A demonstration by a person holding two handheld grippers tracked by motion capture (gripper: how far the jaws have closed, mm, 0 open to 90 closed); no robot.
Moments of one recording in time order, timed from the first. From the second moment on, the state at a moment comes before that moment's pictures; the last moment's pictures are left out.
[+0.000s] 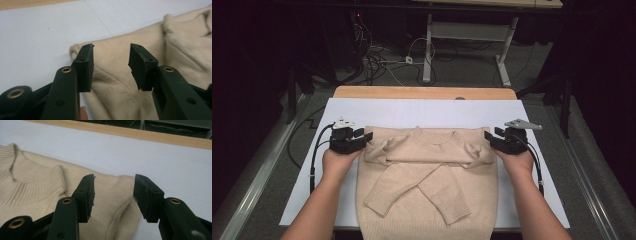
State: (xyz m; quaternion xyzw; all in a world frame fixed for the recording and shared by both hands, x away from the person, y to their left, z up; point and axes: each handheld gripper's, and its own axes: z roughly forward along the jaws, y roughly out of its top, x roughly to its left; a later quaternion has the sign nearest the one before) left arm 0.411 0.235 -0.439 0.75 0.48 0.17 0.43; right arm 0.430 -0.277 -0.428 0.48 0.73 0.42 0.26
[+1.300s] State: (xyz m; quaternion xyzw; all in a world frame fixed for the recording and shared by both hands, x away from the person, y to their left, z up) left arm 0.358 0.195 -0.439 0.78 0.40 0.20 0.43; right arm 0.361 -0.265 -0.450 0.42 0.78 0.41 0.22
